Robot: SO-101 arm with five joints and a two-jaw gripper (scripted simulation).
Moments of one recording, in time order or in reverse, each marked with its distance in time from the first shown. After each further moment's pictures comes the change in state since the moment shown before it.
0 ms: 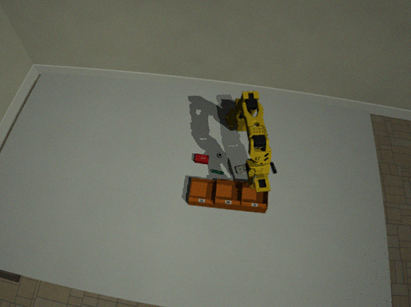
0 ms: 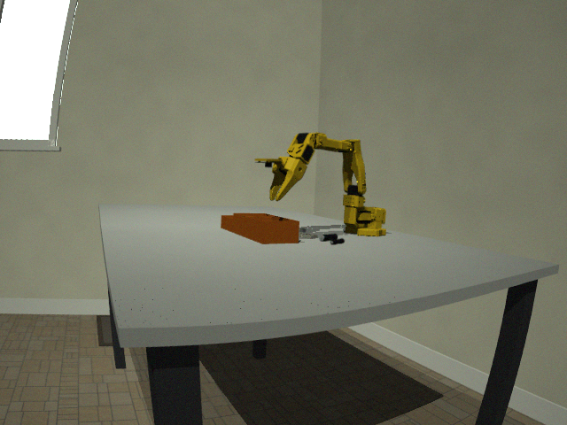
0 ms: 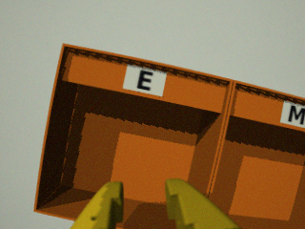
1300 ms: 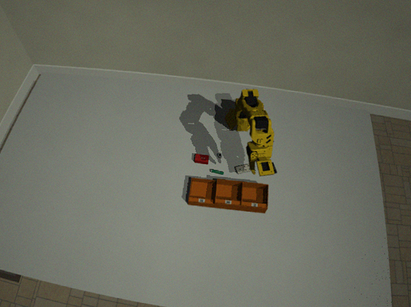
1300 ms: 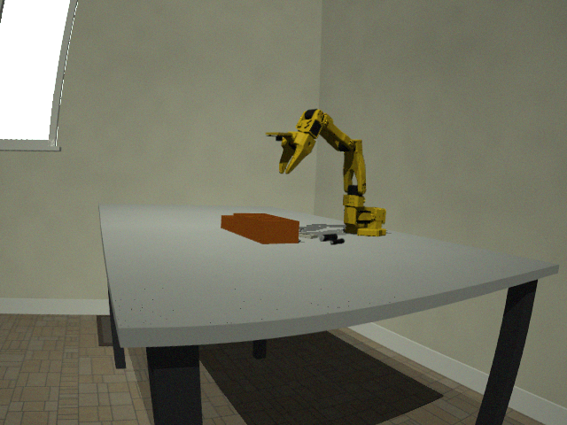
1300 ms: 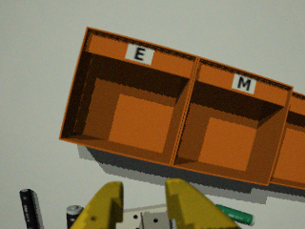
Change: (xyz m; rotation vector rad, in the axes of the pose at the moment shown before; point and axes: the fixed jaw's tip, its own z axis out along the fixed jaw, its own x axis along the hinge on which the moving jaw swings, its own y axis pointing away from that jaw) arm -0.008 -0.002 -0.064 0.003 0.014 -0.053
